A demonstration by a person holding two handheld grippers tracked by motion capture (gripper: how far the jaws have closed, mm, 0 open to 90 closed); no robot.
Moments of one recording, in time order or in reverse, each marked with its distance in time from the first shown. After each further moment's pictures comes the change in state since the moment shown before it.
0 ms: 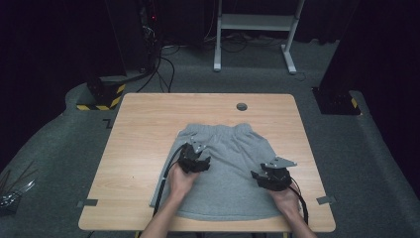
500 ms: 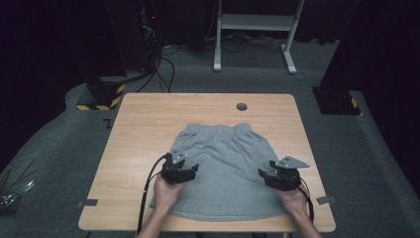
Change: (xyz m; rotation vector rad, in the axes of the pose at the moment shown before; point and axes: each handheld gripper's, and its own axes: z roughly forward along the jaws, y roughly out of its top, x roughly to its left) left arm 0.022 -0.031 -0.045 -0.104 -0.071 -0.118; right arm -0.014 -0.001 -0.024 -0.077 -0.033 0.031
